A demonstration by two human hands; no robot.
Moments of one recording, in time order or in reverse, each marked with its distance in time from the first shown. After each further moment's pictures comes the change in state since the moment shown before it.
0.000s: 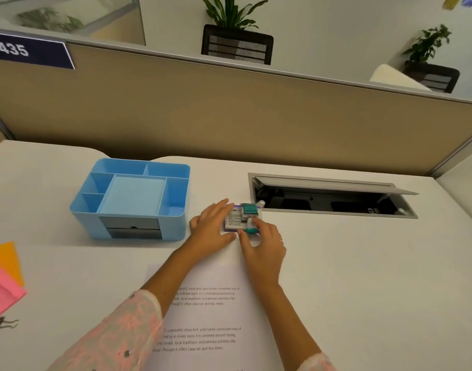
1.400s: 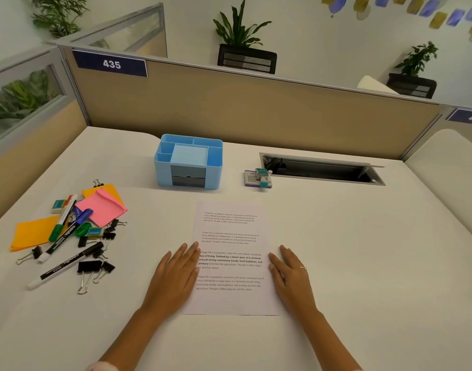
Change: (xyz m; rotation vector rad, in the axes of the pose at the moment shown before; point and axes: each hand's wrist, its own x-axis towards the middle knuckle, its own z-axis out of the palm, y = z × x) left_hand -0.338 -0.044 -0.017 0.349 0.109 0.045; right_hand -0.217 0.023 -0.132 -0.224 -0.349 -0.137
